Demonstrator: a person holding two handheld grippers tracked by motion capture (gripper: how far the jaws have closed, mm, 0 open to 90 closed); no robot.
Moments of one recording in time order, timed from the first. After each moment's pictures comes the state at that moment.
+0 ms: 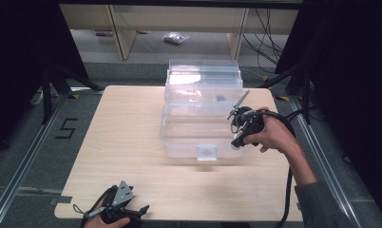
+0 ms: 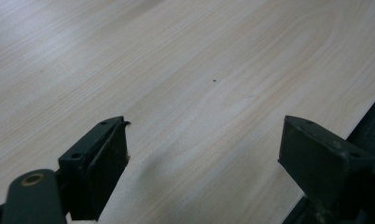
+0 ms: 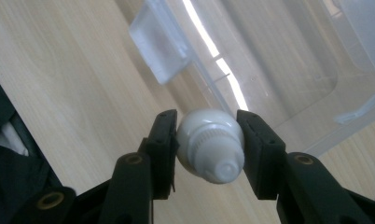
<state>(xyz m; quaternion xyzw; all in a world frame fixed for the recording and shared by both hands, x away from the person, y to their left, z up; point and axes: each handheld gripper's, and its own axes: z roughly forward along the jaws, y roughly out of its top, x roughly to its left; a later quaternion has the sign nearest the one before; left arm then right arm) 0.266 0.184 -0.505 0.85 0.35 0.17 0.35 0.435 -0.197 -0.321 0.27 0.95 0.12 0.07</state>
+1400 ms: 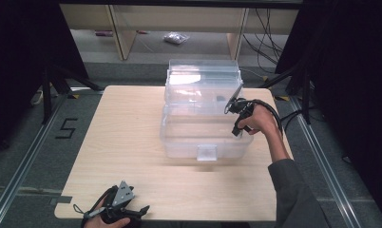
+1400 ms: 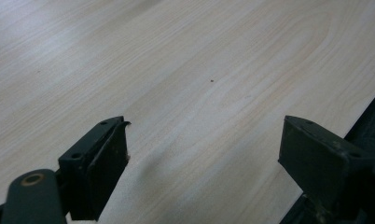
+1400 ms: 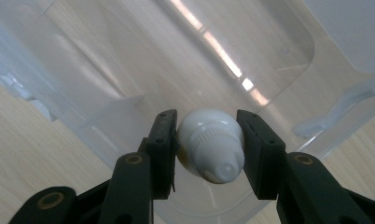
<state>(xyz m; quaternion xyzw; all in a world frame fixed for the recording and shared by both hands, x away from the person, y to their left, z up) 0.265 0.183 -0.505 0.85 0.35 0.17 0.35 0.523 -0.206 -0.377 0.38 0.92 0.06 0.04</state>
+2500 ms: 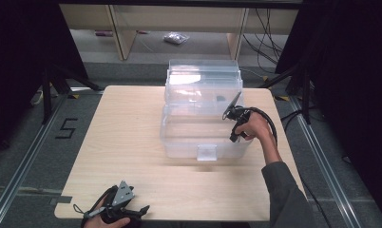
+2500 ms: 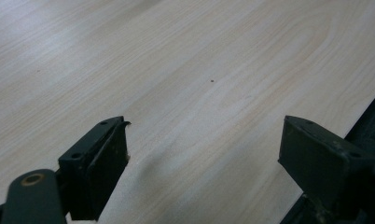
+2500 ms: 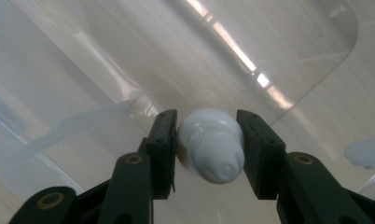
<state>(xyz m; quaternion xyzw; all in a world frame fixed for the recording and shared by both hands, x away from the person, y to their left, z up) 0.266 0.184 -0.505 0.85 0.35 0.17 0.35 0.529 -0.206 -0.416 0.41 0.91 0.04 0.01</state>
